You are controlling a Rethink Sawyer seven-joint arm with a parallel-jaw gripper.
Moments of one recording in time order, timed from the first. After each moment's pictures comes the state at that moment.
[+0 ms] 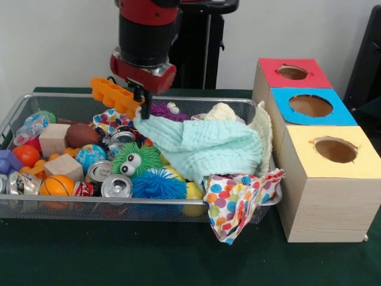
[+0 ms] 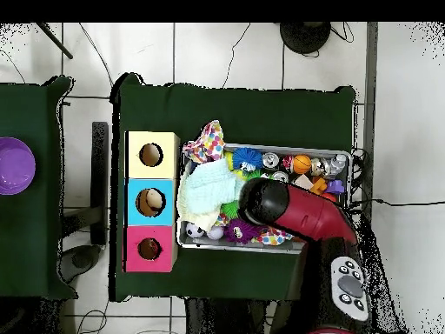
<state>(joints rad) -0.26 -0.59 -0.19 1.61 0.02 0.60 1.91</state>
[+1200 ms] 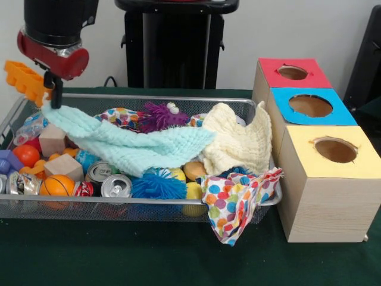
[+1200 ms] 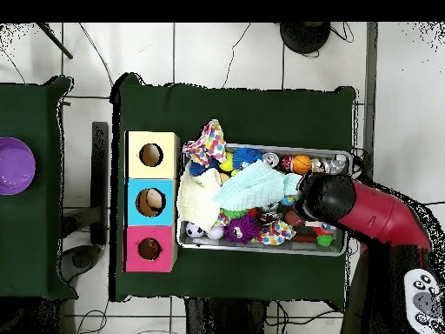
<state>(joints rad) -0.44 -0.62 -0.16 1.48 -0.15 0.62 1.91</state>
